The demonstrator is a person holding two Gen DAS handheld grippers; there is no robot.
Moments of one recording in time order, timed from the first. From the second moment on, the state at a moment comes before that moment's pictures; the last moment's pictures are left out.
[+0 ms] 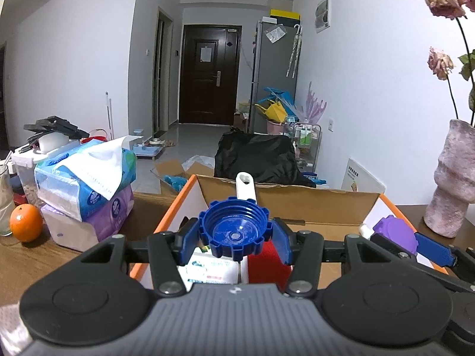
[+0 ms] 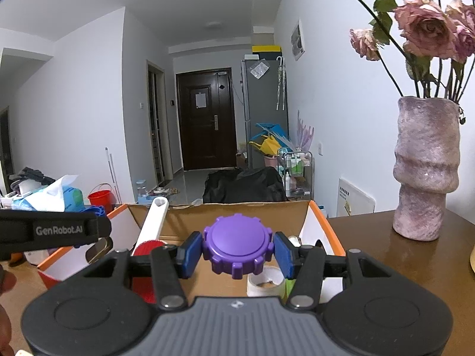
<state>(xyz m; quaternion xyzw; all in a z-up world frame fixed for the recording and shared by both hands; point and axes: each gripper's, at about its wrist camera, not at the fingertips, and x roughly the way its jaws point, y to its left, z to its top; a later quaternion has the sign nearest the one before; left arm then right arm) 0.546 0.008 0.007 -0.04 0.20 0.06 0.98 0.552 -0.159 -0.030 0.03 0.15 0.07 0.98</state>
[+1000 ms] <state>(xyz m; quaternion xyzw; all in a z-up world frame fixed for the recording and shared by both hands) 0.597 0.012 -0.007 -0.03 0.22 0.08 0.97 0.601 -0.148 -0.034 0.02 0.19 0.07 0.98</state>
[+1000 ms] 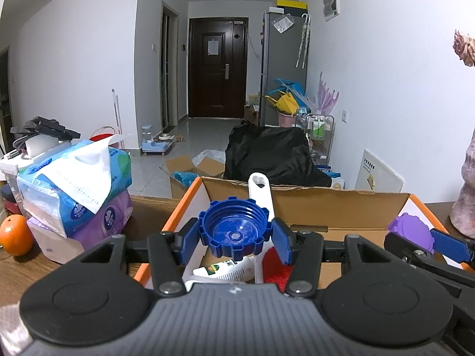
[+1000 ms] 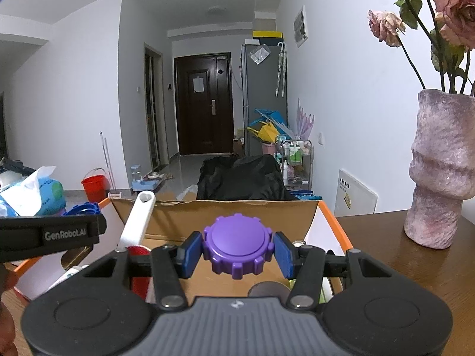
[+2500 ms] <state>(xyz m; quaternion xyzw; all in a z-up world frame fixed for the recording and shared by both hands) 0.578 0.031 -0.017 -0.02 0.21 0.08 0.97 0.574 -0.181 -0.039 0.06 0.16 0.07 0.98</state>
